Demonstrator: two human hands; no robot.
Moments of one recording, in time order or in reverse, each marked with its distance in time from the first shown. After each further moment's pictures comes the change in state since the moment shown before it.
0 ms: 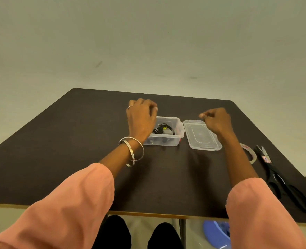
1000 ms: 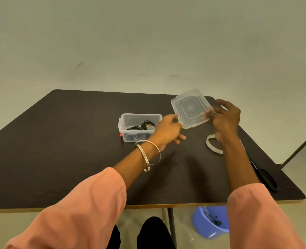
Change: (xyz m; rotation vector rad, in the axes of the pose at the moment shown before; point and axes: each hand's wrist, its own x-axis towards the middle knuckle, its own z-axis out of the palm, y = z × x) left_hand -0.052 0.099 0.028 -0.738 -0.736 -0.395; right_hand -0.026 0.026 -0.053 0.577 0.324 0.177
